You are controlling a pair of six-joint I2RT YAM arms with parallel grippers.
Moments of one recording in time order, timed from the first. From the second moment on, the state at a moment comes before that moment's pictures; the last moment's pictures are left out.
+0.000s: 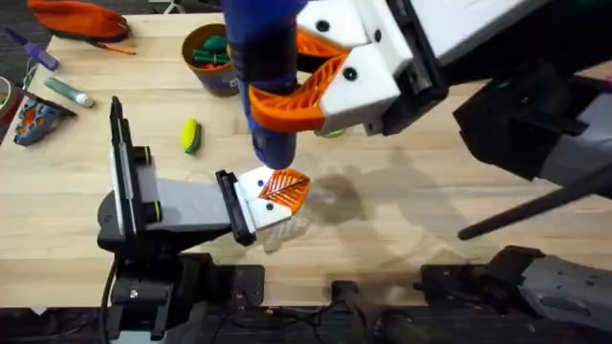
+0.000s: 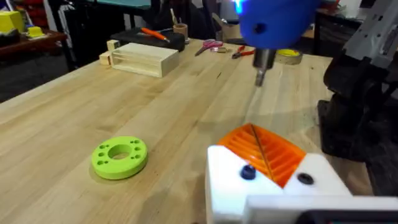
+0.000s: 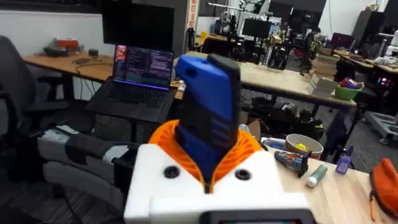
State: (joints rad) left arm 0.00 0.01 0.01 -0.13 1.18 0.09; right arm 0.66 1.28 0.85 0.89 -1.15 0.24
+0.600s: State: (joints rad) left arm 0.00 0.01 0.01 -0.13 1.18 0.09; right arm 0.71 1.38 0.92 0.89 -1.18 0.23
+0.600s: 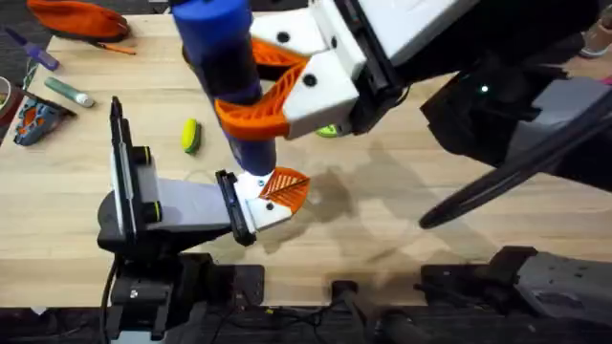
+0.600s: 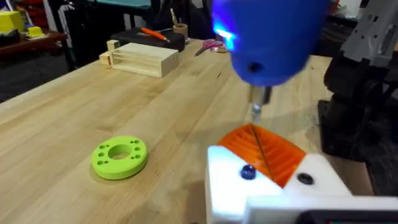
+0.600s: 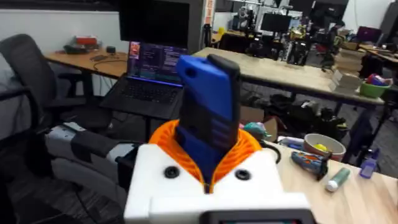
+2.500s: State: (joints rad) left arm 0.00 0.01 0.01 -0.13 1.18 0.09; right arm 0.74 1.43 0.92 0.88 -1.25 0.15
